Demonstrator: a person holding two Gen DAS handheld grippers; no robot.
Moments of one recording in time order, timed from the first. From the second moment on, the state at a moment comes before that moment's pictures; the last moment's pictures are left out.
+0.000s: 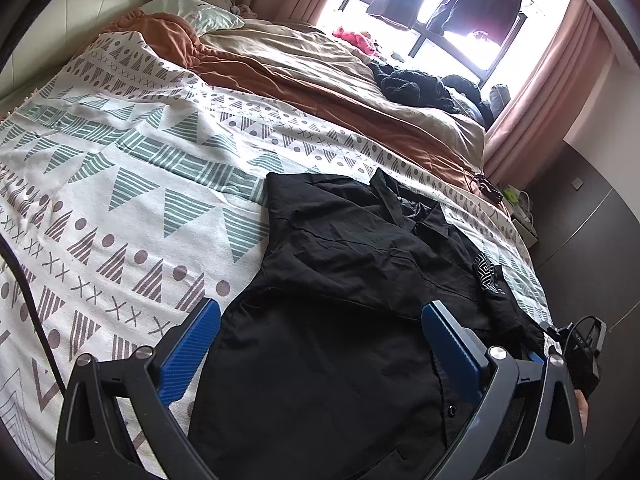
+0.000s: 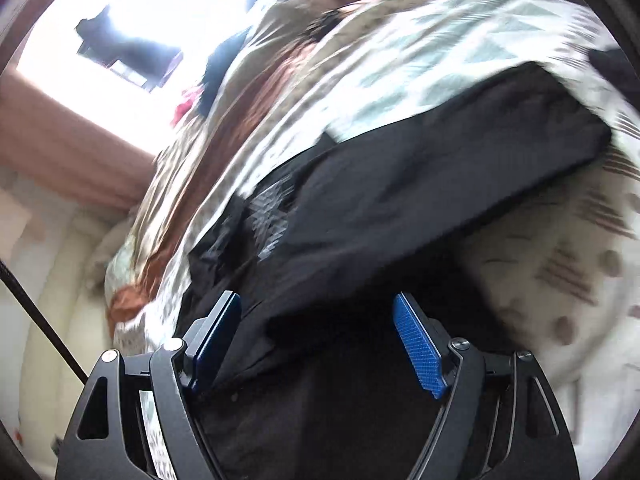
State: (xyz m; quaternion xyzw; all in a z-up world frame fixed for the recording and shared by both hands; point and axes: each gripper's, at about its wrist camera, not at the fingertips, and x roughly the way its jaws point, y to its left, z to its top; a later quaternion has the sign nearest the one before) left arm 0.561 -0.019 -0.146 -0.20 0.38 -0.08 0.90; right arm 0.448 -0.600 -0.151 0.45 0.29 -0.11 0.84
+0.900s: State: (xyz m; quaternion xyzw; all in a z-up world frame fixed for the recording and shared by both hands) left arm 0.559 0.005 -0.138 -0.23 0.37 -0.08 0.90; right arm 0.414 -0.613 -0.132 0.44 0.17 -0.22 0.85
